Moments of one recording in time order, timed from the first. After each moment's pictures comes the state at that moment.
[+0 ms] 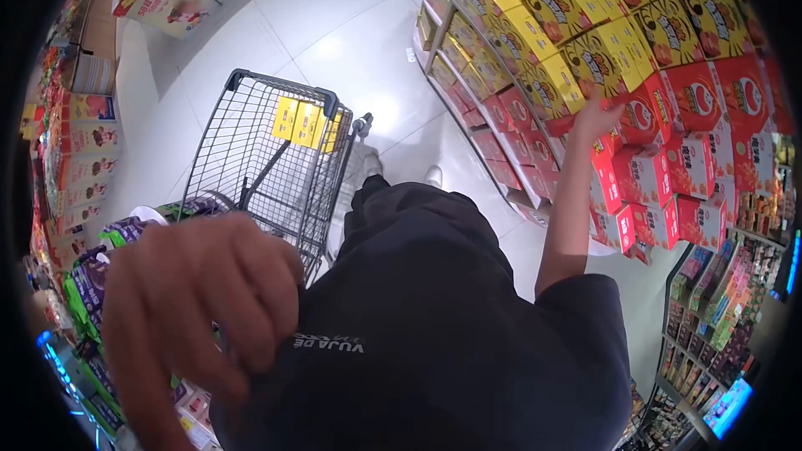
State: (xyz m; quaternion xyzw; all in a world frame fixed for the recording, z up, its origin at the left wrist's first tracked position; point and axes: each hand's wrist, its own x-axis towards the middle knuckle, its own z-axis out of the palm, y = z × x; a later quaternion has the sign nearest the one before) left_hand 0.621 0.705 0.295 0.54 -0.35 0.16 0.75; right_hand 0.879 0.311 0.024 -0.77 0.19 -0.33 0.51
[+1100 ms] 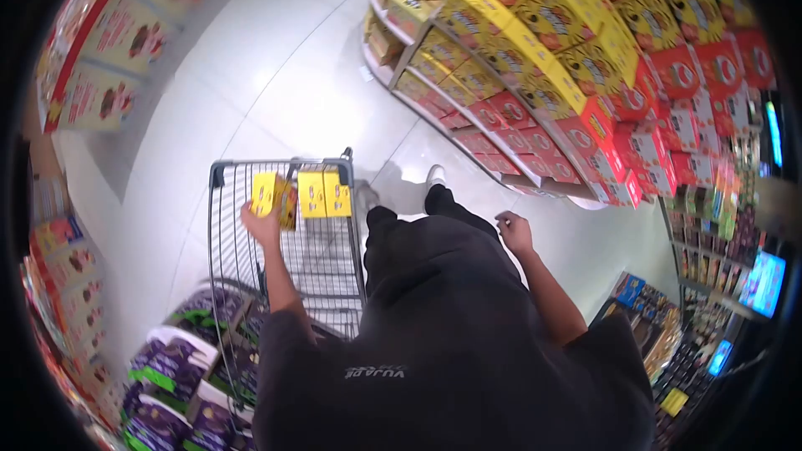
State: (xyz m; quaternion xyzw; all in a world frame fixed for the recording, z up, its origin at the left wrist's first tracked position) left_hand 0.607 0.981 -0.174 0.83 0.42 0.11 0.35; right_hand 0.602 0.405 -0.072 -0.93 0.12 0.21 0.29
